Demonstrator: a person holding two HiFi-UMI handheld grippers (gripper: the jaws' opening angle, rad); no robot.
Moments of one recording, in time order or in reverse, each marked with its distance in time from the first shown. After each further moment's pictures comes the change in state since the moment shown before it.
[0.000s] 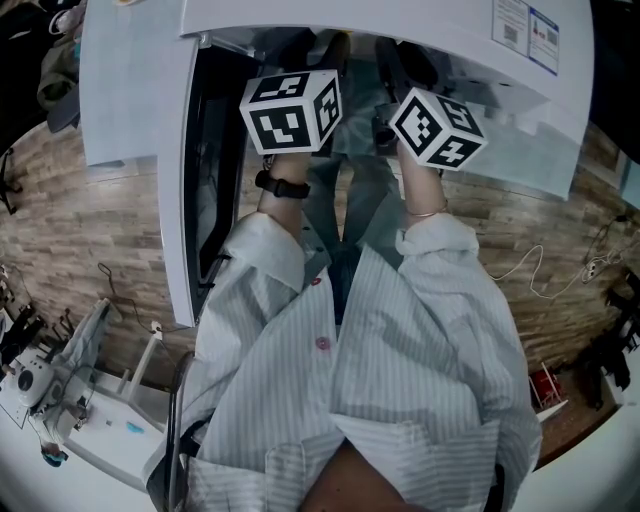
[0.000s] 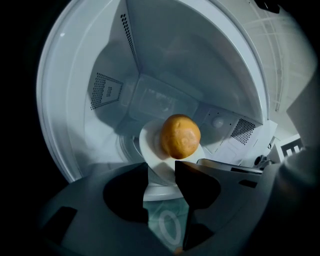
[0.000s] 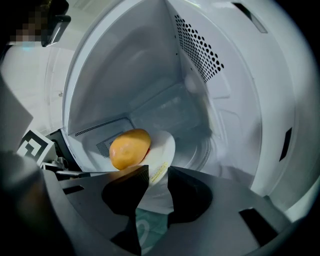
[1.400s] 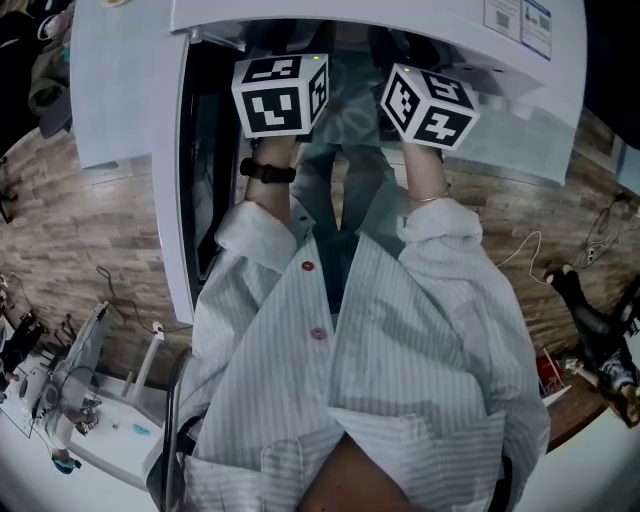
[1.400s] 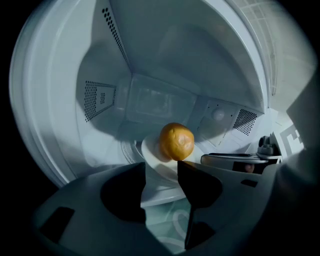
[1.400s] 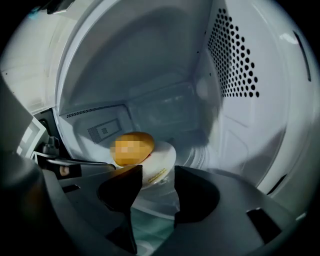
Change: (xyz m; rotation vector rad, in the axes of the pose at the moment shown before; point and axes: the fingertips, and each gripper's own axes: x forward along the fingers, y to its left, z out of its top) left arm 0.006 0.009 0.003 0.132 0.048 0.014; right arm 0.005 -0.012 0.002 -0.189 0.110 -0.120
